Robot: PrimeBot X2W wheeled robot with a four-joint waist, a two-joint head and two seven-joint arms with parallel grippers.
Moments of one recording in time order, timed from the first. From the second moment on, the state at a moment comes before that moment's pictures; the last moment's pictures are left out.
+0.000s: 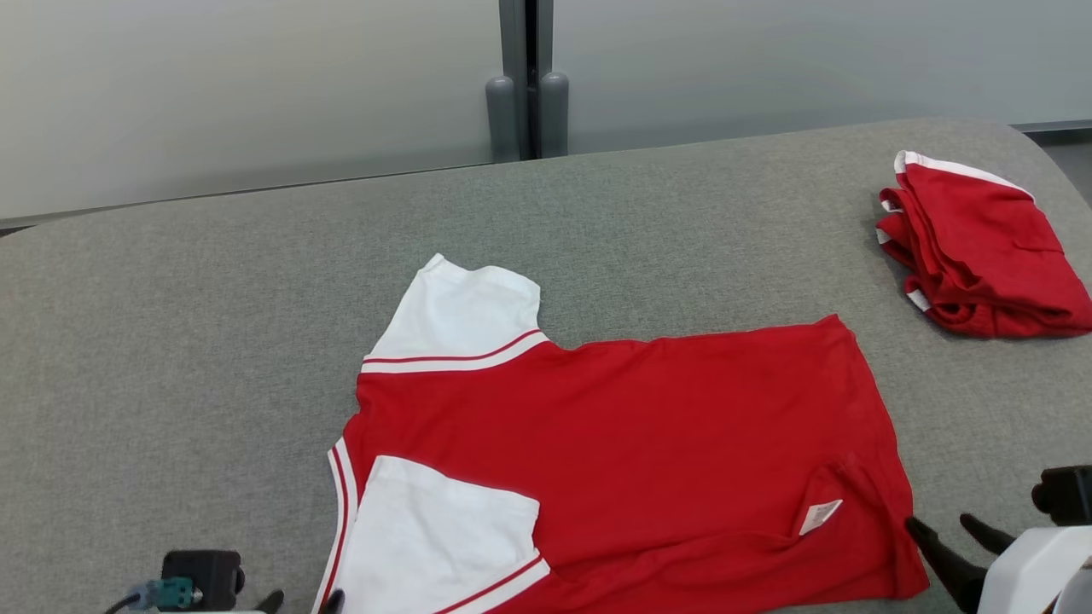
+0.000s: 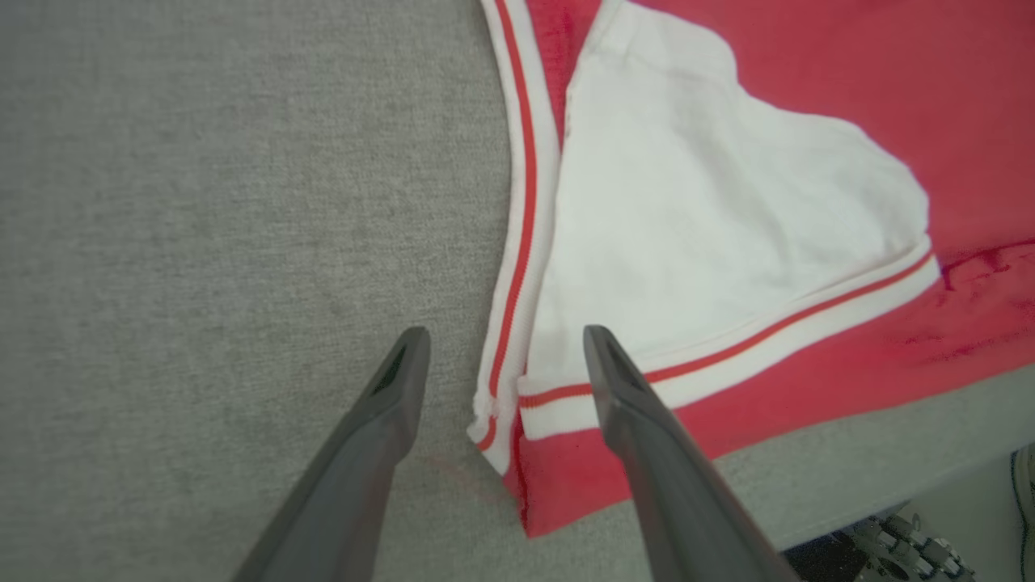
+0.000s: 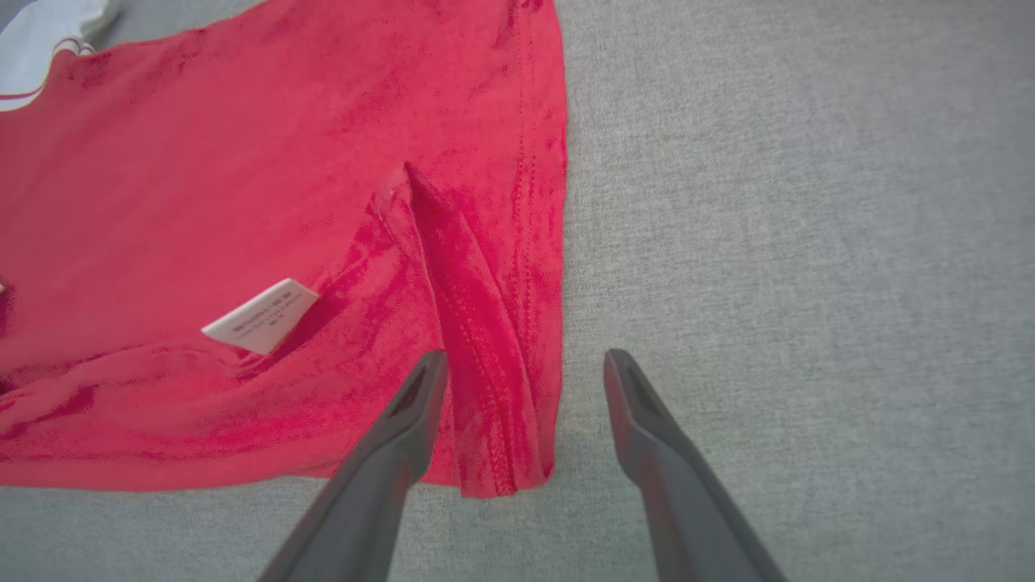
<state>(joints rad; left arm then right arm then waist) 0.10 0.62 -0.58 -0.12 -0.92 0.37 0.29 0.08 -0.38 0.07 0.10 0.58 0.13 0.55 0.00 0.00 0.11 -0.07</state>
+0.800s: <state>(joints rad) -0.70 0.61 -0.64 0.05 -0.78 0.08 0.56 -0.42 -0.35 0.13 0.27 0.61 0.13 0.41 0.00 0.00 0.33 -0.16</state>
